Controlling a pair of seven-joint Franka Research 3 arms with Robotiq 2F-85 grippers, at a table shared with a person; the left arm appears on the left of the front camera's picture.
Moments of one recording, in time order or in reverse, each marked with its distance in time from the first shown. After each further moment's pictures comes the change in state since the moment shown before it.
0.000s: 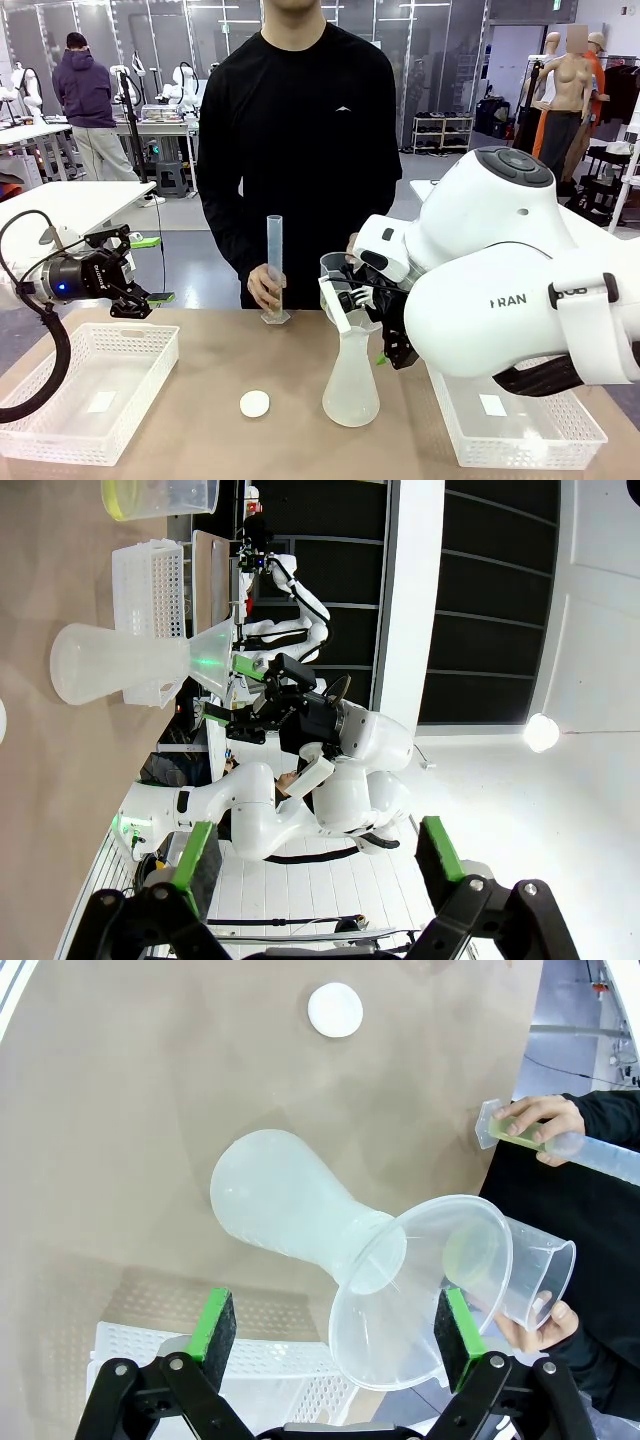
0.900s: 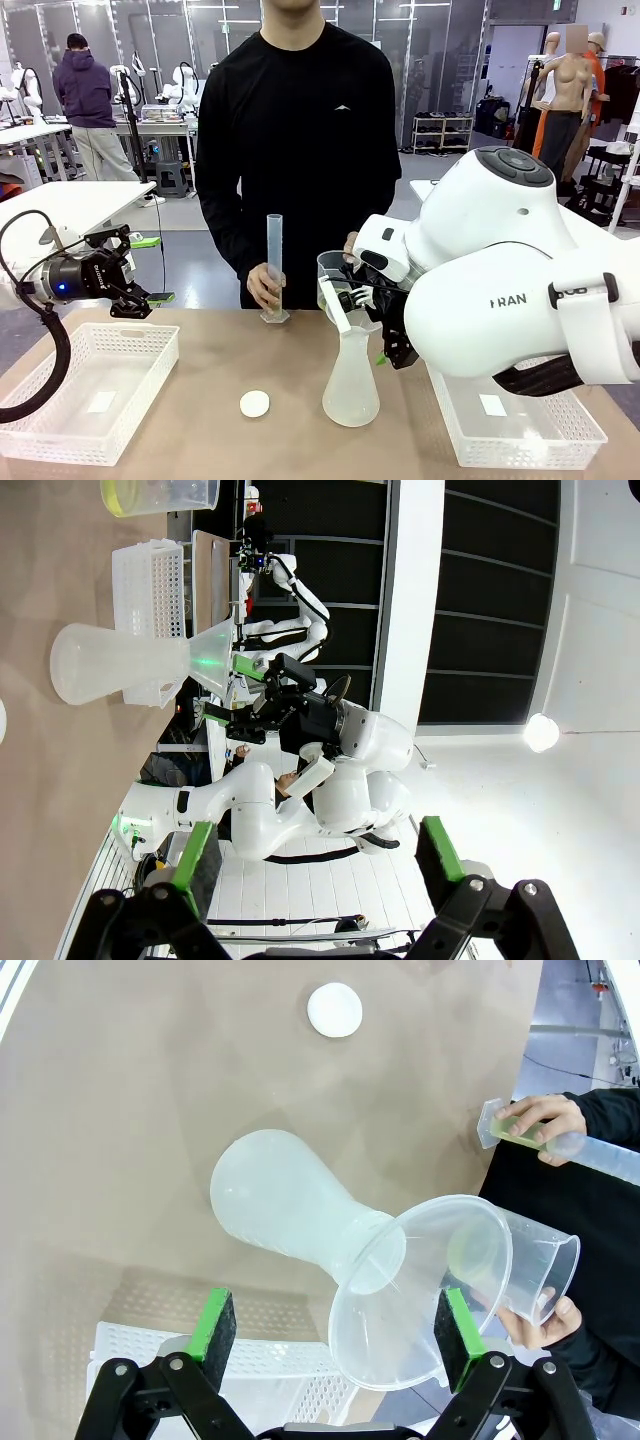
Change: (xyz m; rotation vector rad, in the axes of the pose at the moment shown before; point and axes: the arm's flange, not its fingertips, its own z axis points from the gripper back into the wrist) left arm 0.000 0.000 0.000 0.000 0.000 0.000; right arm 0.000 0.000 0.000 0.000 0.000 0.000
